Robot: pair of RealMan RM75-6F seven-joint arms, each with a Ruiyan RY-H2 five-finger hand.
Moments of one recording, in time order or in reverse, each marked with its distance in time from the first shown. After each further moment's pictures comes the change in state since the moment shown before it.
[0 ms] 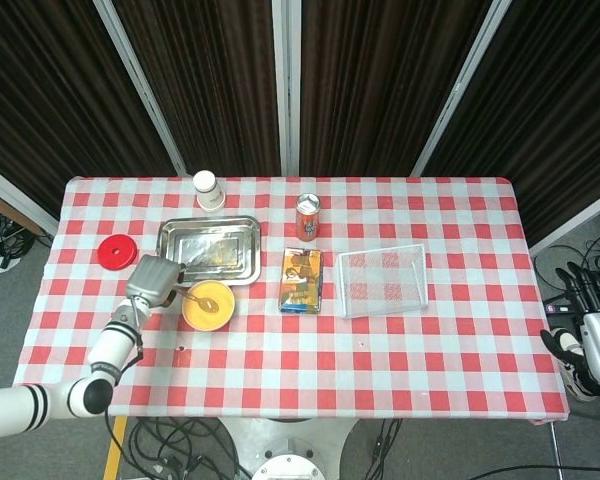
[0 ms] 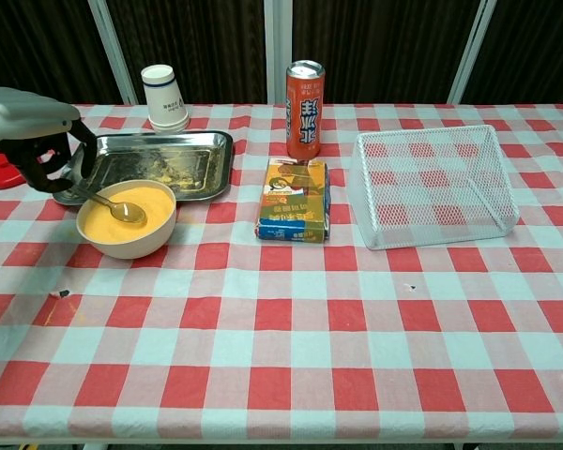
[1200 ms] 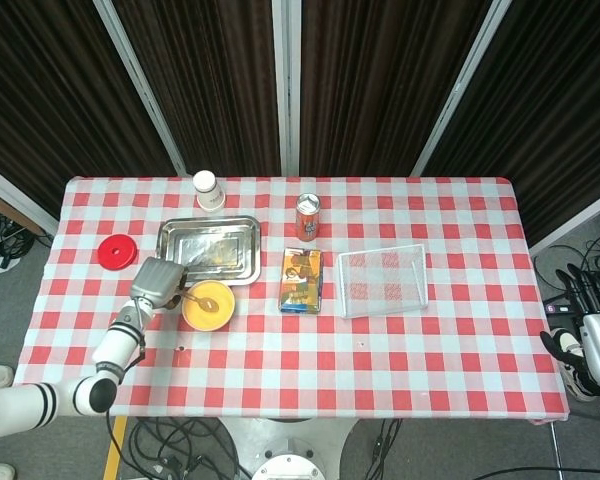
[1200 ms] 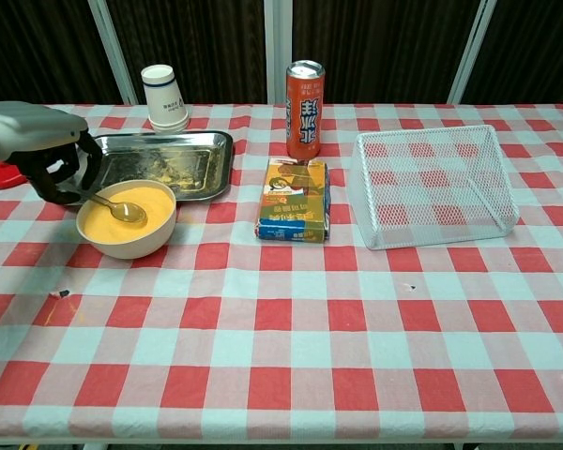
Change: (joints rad) left arm -0.003 -0.047 0.024 0.076 0.045 -0.003 -0.076; right arm -0.004 -0.004 -0.002 0.000 0.008 -0.009 0.000
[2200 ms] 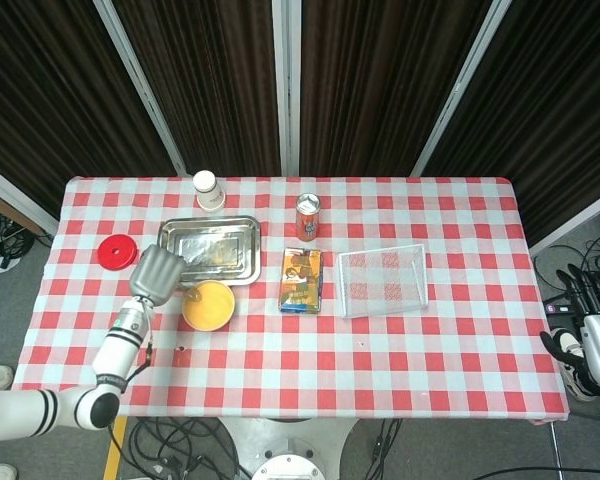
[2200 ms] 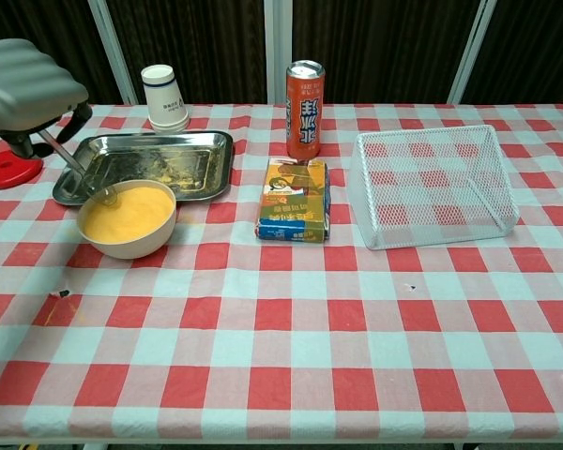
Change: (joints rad) left arm -0.046 -0.013 0.077 -0.112 0.054 0.311 0.562; right arm -0.003 -0.009 0.001 0.016 -0.006 0.008 0.018
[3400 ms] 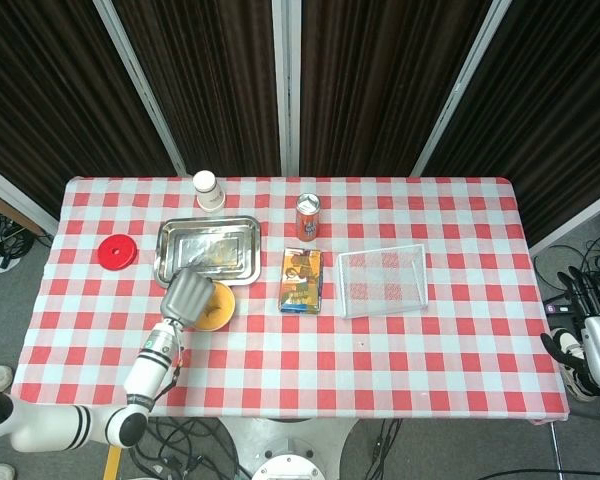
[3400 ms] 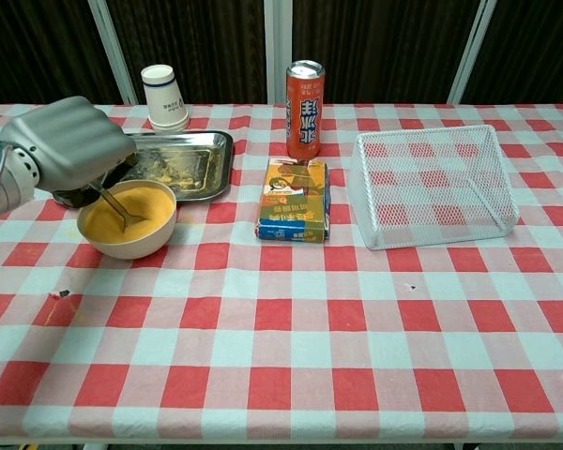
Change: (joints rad) left arm 0.070 -0.163 -0.034 0.066 0.076 -0.009 0.009; right arm -0.006 -0.005 -0.002 0.000 0.006 -0.002 0.000
